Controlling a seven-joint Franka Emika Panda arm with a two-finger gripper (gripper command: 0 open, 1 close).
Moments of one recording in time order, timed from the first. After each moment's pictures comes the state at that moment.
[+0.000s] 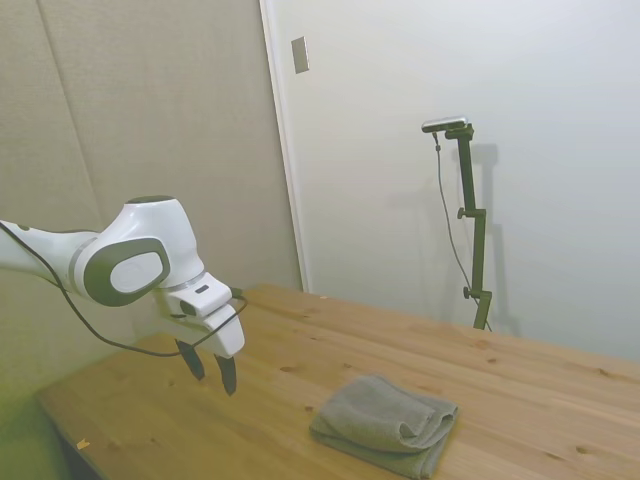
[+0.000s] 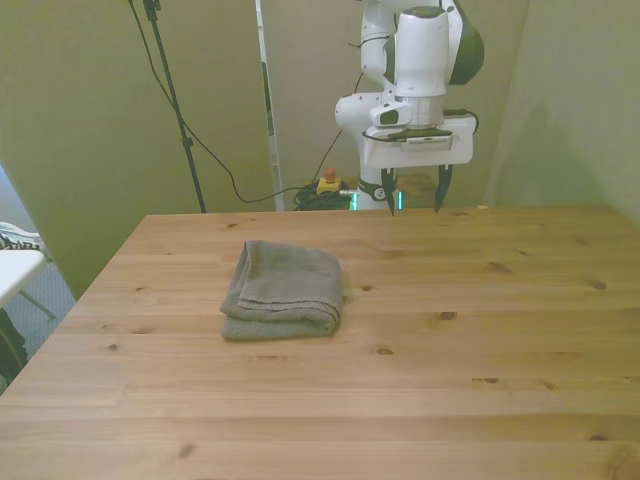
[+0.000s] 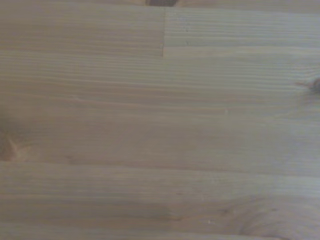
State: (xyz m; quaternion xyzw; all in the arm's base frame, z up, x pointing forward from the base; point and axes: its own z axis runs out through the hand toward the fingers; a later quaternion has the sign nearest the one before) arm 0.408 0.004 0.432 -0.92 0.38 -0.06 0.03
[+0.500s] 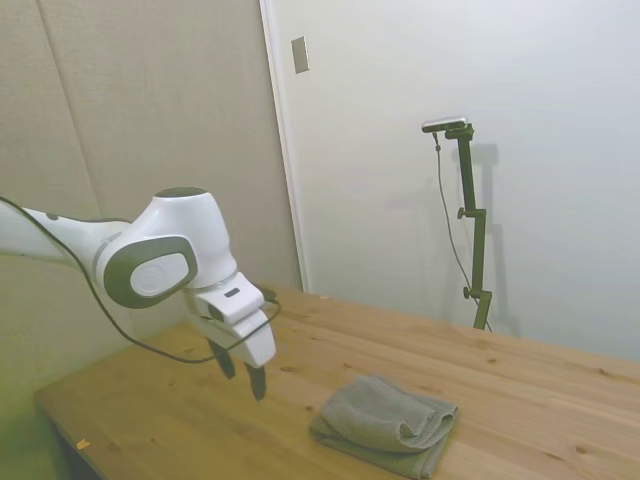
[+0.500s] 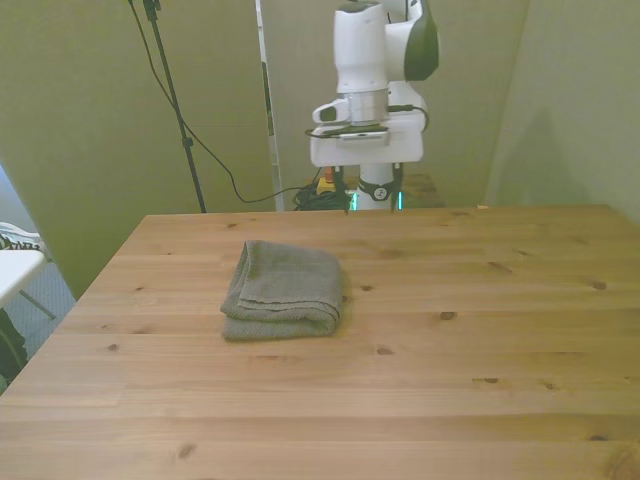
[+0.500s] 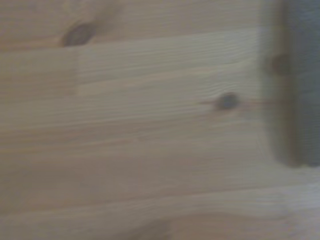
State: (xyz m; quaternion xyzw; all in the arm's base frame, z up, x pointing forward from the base) arm 0.417 -0.116 0.448 -0.88 0.47 -0.07 0.06
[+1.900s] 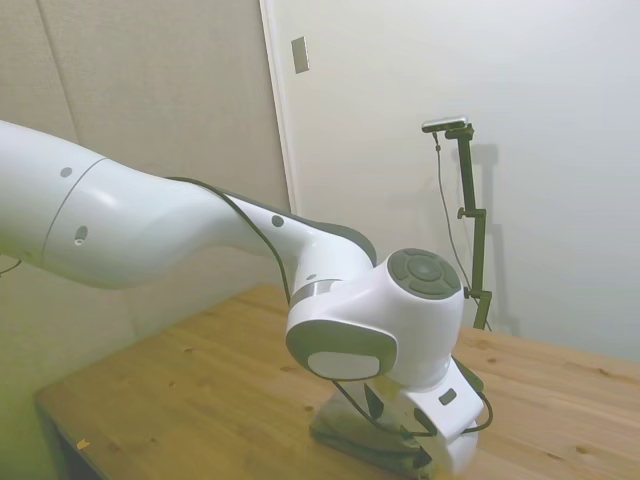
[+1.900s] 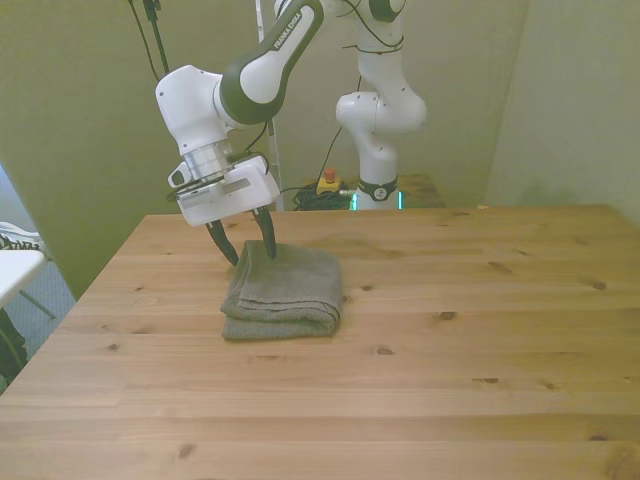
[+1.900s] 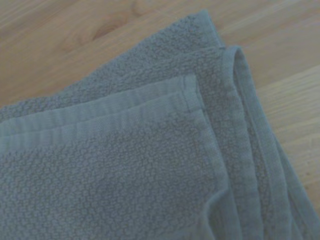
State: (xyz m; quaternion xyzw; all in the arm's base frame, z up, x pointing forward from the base) arm 0.454 -0.362 0.379 -0.82 0.53 -0.05 0.21
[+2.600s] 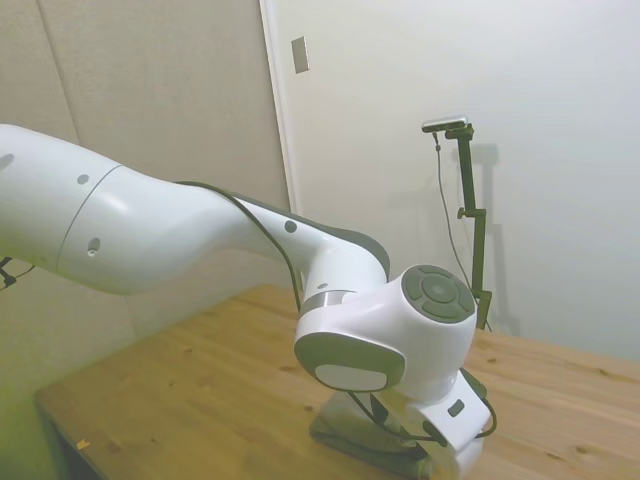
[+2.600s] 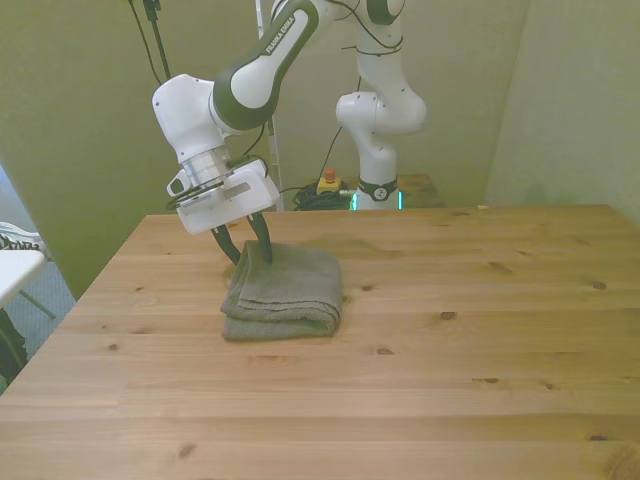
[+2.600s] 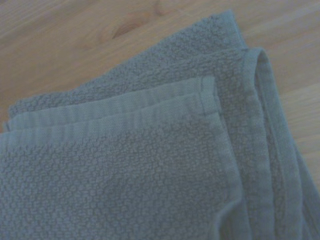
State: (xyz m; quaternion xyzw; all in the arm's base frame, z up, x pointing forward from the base) arm 0.457 -0.365 0.367 -0.83 0.50 -0.06 0.23
